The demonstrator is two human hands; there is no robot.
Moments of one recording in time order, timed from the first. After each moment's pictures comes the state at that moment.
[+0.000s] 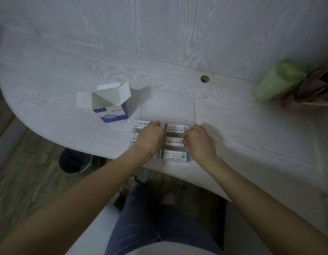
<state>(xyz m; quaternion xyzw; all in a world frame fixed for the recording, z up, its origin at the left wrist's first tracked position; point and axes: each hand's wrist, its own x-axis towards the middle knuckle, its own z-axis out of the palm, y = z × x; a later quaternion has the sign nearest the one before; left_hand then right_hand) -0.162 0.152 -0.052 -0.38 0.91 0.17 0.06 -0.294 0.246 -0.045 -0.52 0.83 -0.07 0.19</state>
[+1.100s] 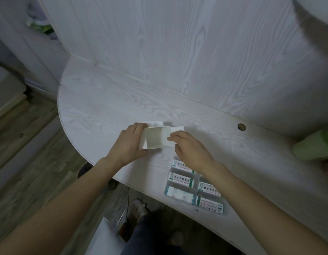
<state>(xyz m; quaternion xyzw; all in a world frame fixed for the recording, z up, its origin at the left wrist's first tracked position) -0.020 0.022 -0.007 -0.45 0.87 0.20 -0.12 -0.218 0.102 0.019 -0.72 0.65 -0.09 0.22</state>
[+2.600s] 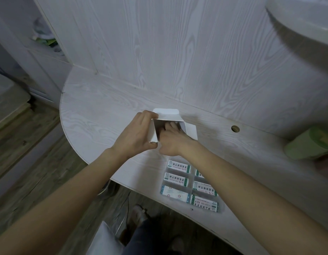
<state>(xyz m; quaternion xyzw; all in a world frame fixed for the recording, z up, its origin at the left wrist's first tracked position) -0.054 0.037 0.048 -0.37 0.89 0.19 -0.21 -0.197 0.067 0.051 -0.72 0.65 0.09 0.22</state>
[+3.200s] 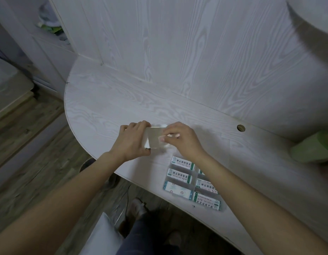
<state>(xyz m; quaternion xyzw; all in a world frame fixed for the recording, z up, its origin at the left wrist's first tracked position) -0.024 0.034 0.004 -0.46 0.87 0.16 -0.07 -0.204 0.095 0.031 -0.57 0.63 -0.36 0.38</state>
